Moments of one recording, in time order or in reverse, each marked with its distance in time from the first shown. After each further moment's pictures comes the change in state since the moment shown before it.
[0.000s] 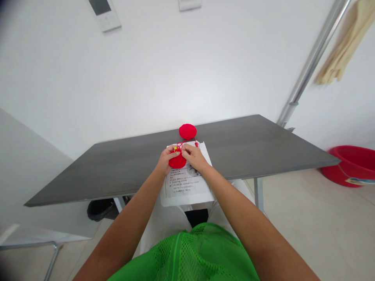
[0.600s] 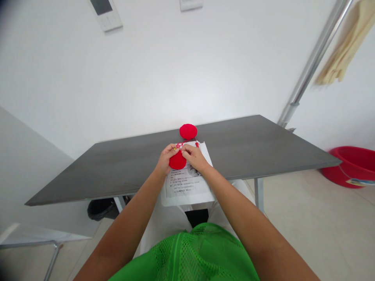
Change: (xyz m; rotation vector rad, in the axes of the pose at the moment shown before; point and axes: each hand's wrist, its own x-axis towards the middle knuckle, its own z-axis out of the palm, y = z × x) left_hand 0.001 0.000 0.002 -0.031 0.034 0.021; right_hand 0.000 0.000 -0.001 0.007 -0.018 -0.008
